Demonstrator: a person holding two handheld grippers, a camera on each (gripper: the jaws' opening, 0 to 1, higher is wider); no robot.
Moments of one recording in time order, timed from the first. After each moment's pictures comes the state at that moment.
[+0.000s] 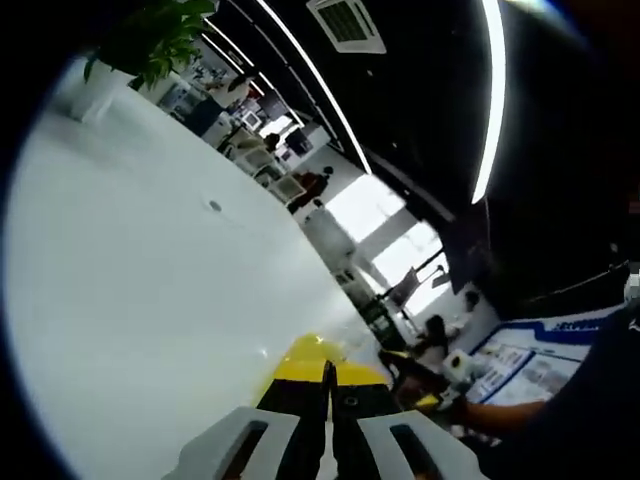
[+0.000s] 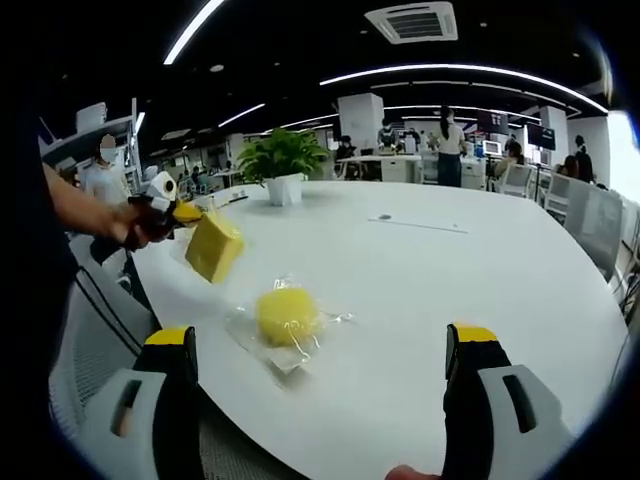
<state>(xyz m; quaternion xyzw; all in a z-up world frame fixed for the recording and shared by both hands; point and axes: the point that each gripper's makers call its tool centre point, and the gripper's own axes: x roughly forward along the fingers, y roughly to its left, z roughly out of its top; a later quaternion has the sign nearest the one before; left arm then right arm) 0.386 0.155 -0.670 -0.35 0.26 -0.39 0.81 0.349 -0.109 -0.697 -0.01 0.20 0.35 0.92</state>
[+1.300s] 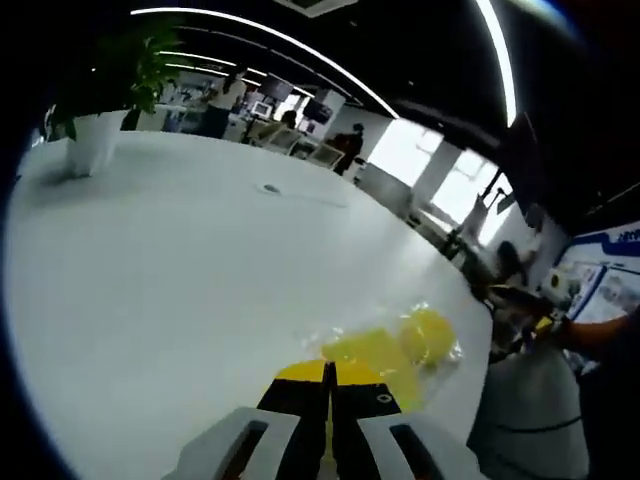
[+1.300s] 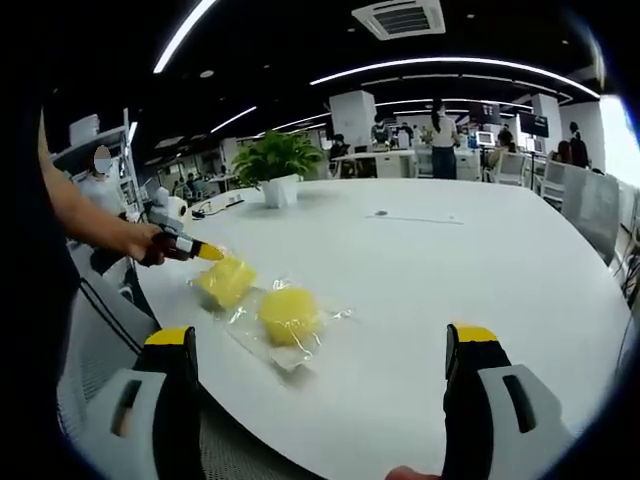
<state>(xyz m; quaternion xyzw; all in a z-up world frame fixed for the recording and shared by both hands) 0.418 0.199 -0.759 -0.12 0.32 -0.34 0.88 0.347 -0.111 -0.697 0.01 0.21 0.34 0.92</state>
